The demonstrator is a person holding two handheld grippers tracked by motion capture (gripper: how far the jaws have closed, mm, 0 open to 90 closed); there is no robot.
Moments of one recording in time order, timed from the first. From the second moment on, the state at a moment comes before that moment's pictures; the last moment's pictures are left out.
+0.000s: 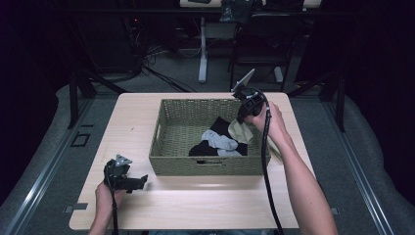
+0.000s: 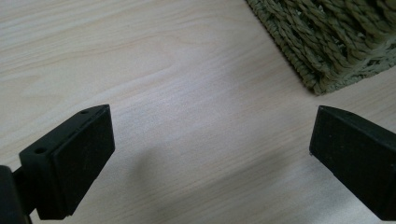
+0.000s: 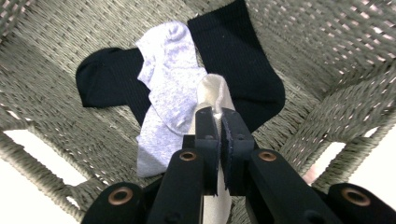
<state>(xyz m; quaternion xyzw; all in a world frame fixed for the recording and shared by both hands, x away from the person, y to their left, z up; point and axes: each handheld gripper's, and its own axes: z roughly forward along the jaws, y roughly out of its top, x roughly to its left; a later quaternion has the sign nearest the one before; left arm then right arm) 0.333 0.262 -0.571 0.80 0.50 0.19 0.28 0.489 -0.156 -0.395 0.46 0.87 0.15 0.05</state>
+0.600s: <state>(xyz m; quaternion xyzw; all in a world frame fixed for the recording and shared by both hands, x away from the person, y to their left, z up) 0.328 0.264 -0.569 0.80 0.50 0.19 0.28 0.480 -0.168 -0.329 0.46 0.86 0.19 0.08</state>
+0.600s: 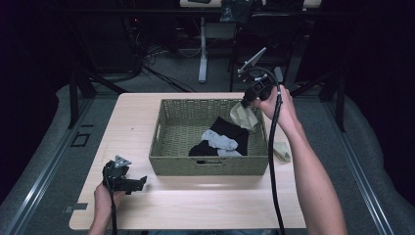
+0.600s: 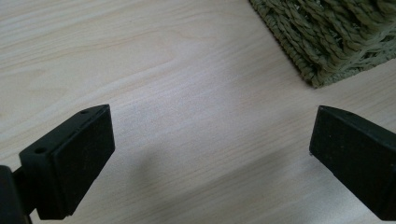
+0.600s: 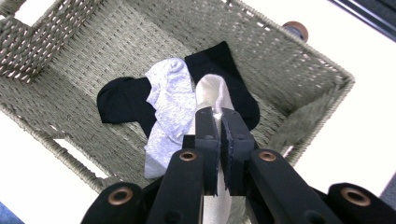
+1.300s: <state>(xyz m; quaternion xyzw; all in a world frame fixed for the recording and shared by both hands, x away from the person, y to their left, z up) 0.328 0.264 -0.569 0.80 0.50 0.19 0.28 0.461 -0.237 -0.288 0.50 0.83 0.22 0.13</state>
